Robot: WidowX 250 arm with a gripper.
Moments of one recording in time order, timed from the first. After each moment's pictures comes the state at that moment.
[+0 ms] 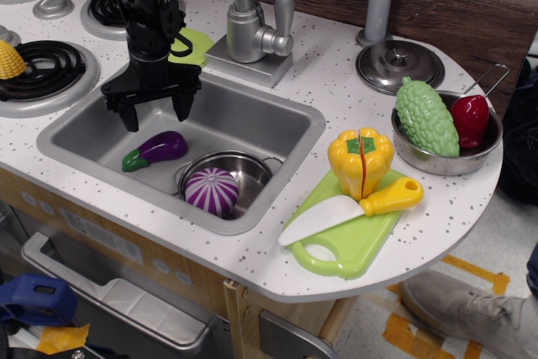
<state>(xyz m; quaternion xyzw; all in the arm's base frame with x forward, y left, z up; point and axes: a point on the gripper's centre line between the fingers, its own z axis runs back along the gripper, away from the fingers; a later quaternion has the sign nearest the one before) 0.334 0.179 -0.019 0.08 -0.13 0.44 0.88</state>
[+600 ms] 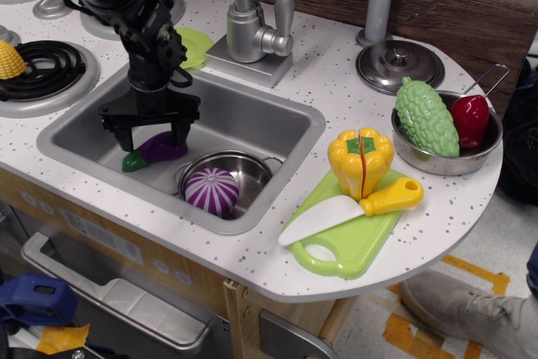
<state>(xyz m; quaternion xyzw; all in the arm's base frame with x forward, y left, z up) 0.324 0.175 -0.040 0.10 -0.15 0.33 0.93</state>
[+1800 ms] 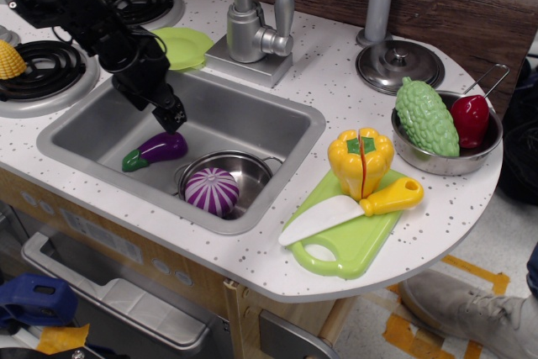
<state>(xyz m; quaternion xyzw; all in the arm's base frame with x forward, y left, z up) 0.335 0.177 -0.021 0.05 -0.20 -0.12 0.97</state>
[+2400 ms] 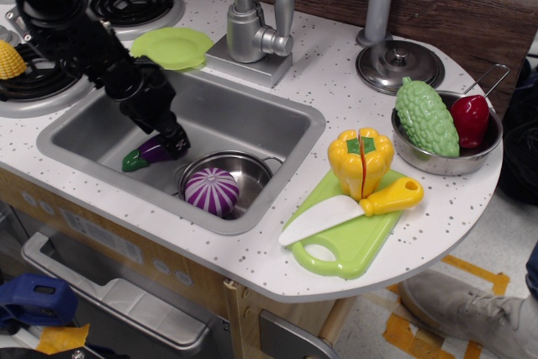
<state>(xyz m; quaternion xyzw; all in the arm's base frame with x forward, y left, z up) 0.325 0.177 -0.053 0.02 -0.19 -0.15 0.97</state>
